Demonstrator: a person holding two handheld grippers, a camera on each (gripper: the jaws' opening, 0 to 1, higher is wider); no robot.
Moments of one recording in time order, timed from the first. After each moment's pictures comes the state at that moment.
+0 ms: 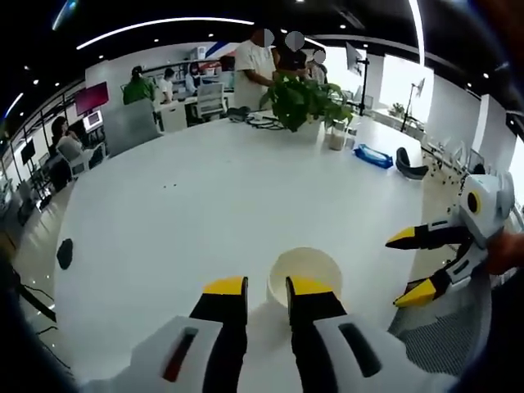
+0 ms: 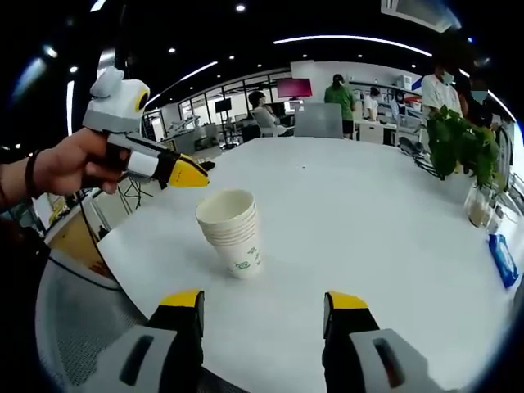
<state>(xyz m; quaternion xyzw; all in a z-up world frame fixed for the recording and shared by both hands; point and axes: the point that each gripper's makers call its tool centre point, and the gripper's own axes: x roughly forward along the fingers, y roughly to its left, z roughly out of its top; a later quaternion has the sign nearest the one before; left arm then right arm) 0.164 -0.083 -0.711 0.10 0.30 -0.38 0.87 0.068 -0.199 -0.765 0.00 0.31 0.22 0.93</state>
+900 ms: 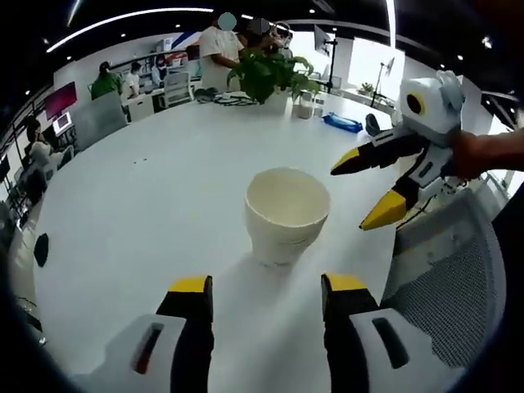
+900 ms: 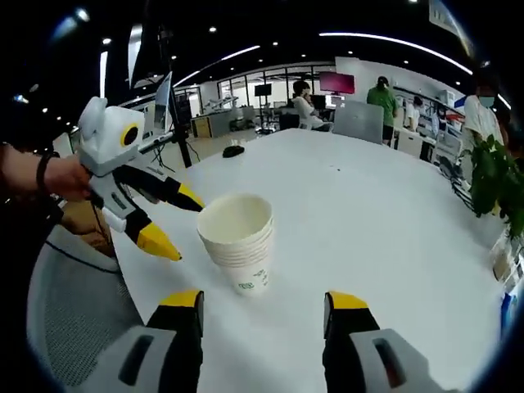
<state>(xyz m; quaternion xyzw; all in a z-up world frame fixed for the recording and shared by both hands) 0.128 -0.073 -0.780 0.14 0.33 -0.47 0.81 0.121 -0.168 -0.774 -0.08 0.32 0.33 0.89</state>
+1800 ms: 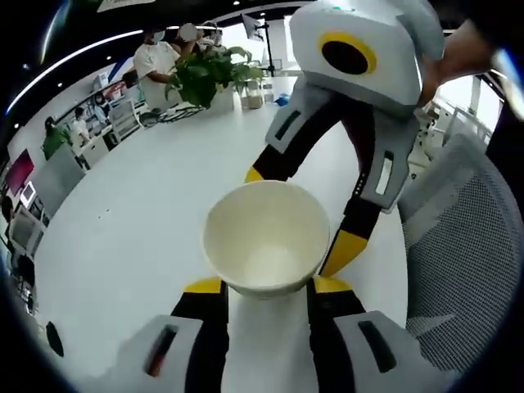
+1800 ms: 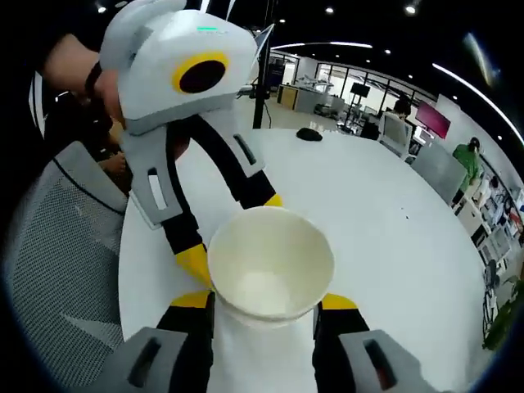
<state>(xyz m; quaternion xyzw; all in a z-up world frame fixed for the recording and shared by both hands) 0.150 -0.106 -0.784 0.25 0.27 -0.55 0.75 0.153 -0.114 -0.790 -0.27 0.30 0.47 0.79</state>
